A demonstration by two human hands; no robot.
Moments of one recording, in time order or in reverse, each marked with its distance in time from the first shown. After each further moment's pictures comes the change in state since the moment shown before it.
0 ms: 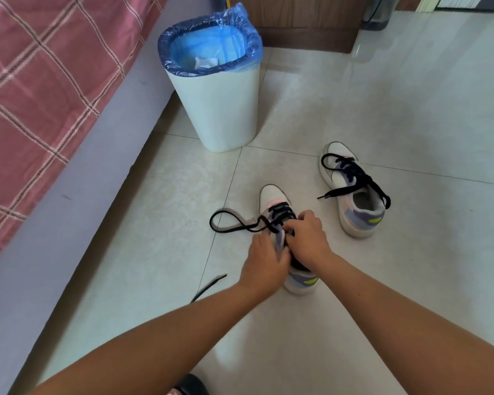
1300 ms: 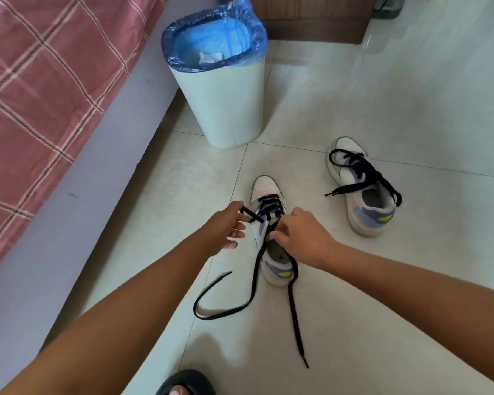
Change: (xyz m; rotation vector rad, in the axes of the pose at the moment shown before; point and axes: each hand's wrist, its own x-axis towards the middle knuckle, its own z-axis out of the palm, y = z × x) left_hand 0.058 -0.020 -0.084 -0.504 -0.156 -0.564; right_hand -0.010 -0.029 -0.023 -0.129 -0.195 -0.190
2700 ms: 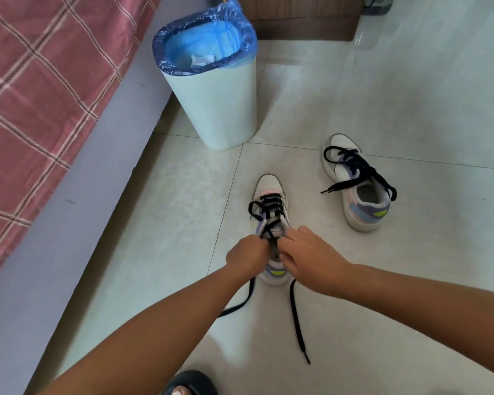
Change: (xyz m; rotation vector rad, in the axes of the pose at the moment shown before) left_hand -0.013 -0.034 0.058 1.093 0.101 0.268; right_hand -0.037 0.020 0.015 -0.137 0.129 -0.414
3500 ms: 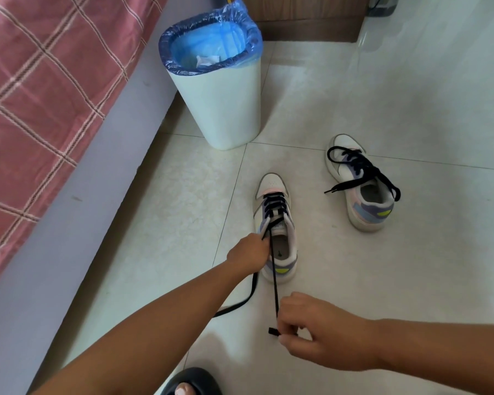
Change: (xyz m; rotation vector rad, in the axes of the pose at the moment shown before) left_hand 0.000 -0.007 -0.003 -0.254 -0.022 -0.074; right_hand -0.068 -0.040 -0.004 0.496 -0.243 -0.223
